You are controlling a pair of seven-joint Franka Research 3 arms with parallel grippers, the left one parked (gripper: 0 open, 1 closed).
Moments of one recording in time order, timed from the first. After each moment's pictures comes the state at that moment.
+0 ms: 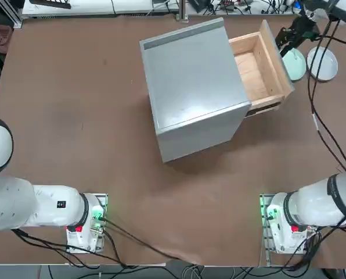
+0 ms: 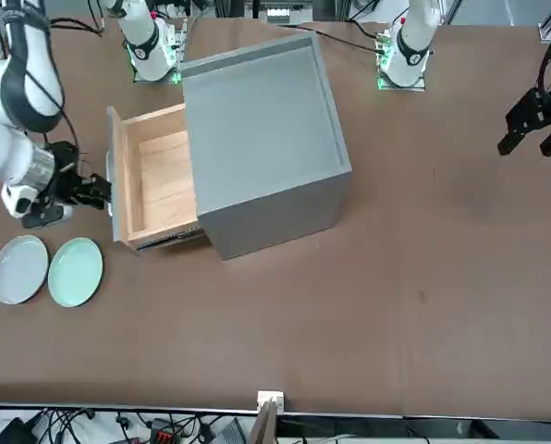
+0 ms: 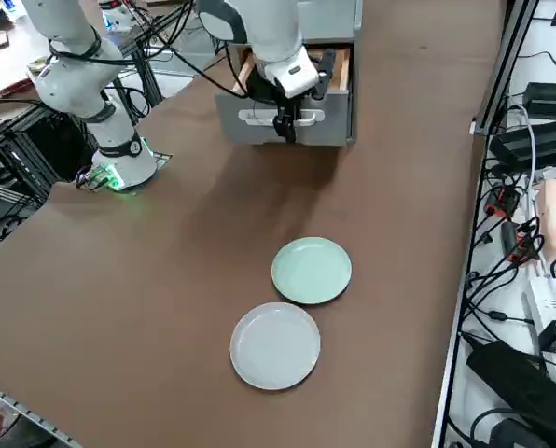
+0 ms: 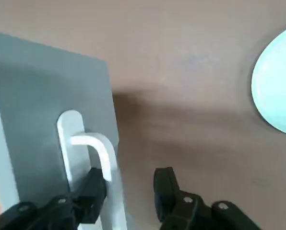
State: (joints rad) arm 0.03 0.14 -0.09 -1.95 0.32 1.99 -0.30
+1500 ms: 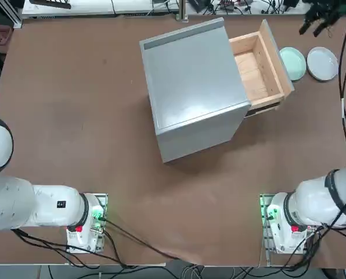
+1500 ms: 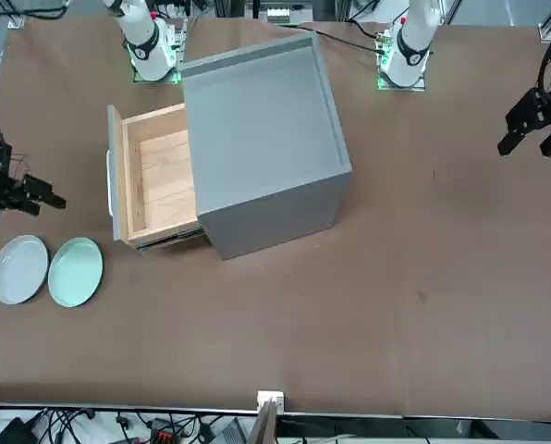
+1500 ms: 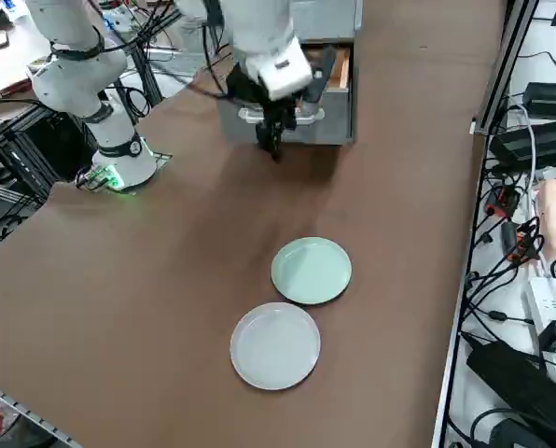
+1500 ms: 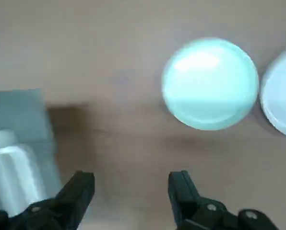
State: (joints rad) arm -0.16 0.27 -0.11 -1.63 0.21 1.78 -0.30
